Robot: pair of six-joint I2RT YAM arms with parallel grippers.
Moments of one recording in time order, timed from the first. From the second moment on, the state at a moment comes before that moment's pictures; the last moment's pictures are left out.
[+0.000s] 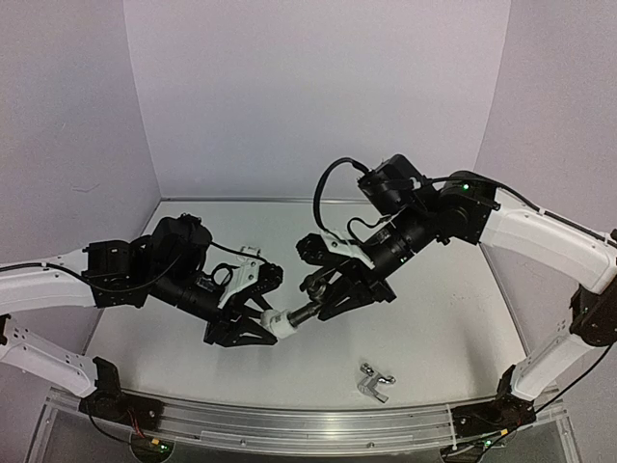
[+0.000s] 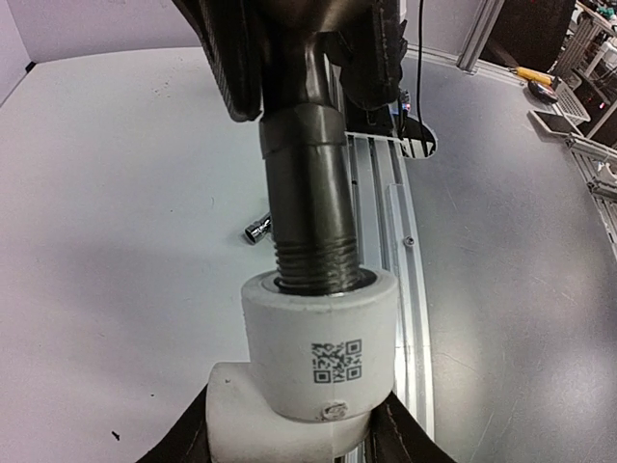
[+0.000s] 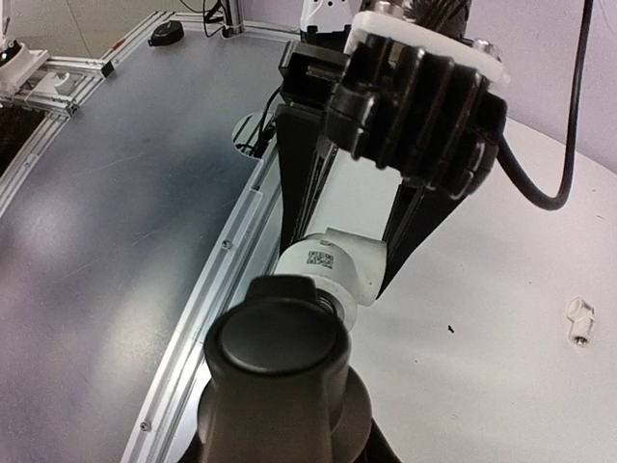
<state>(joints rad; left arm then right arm) -1.11 1.14 0.94 -0.42 0.45 0.19 1.03 1.55 1.58 -0.91 -0.65 -0.69</state>
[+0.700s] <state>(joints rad) -1.11 1.13 0.94 -0.40 0.32 0.27 0.98 1.55 1.55 -0.84 -0.68 -0.48</state>
